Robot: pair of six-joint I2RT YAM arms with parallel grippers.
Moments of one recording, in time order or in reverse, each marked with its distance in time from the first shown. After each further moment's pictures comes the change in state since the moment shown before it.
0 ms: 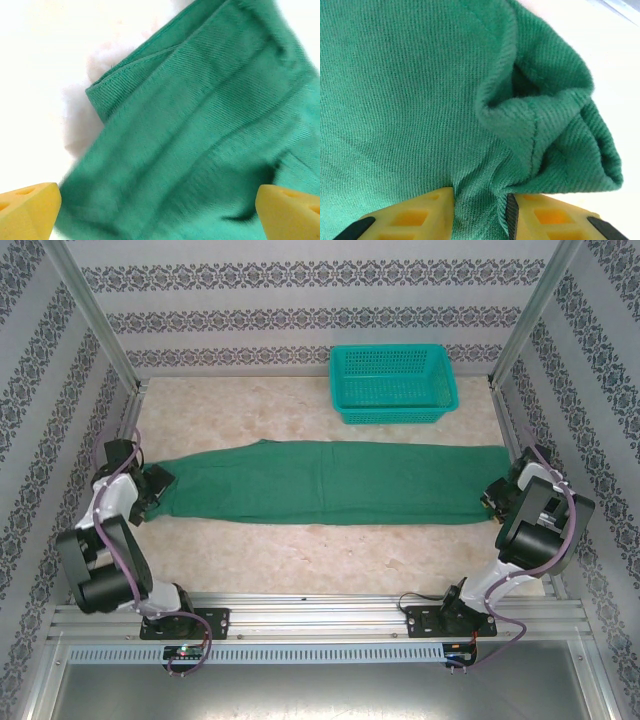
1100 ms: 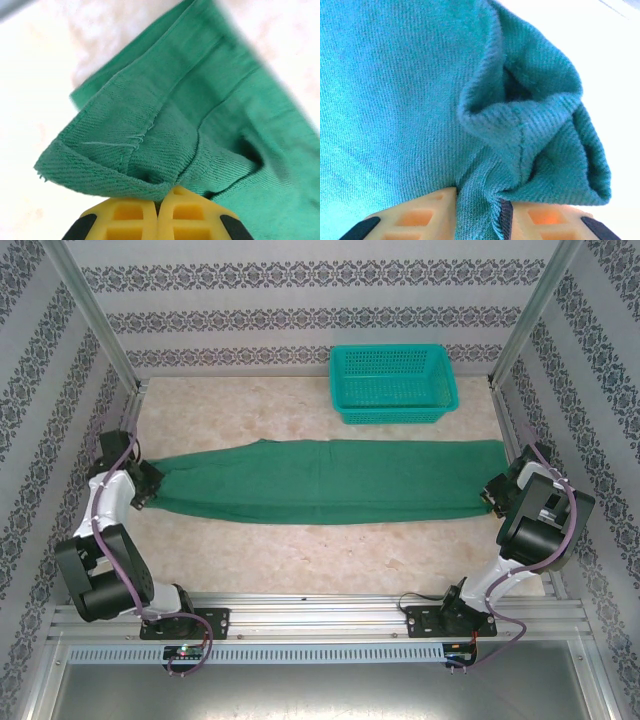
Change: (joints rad) left arm -0.013 -0.018 0.105 -0.058 0.019 0.028; right arm 0.004 0.032 0.006 0.076 -0.041 0.004
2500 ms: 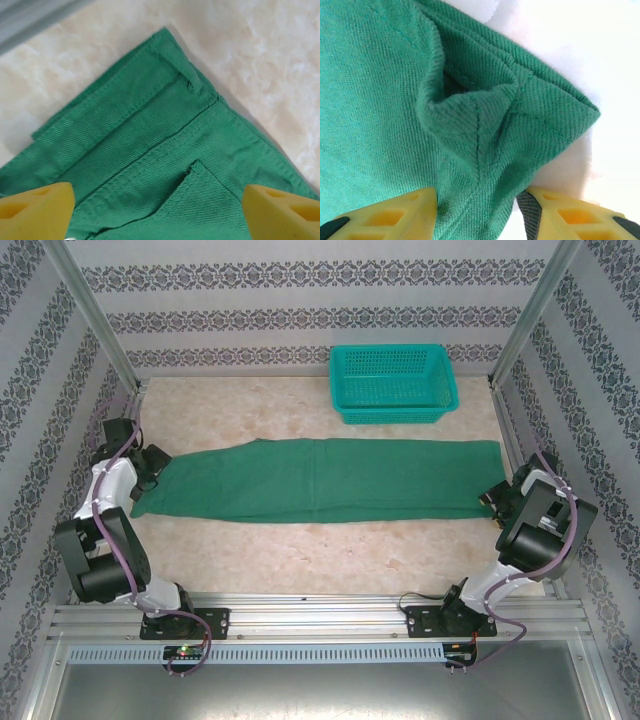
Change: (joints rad) left arm -0.039 0.127 0.060 0.075 -0.034 -0.037; right arm -0.055 -0.046 -0.054 -0.022 -0.064 -0.004
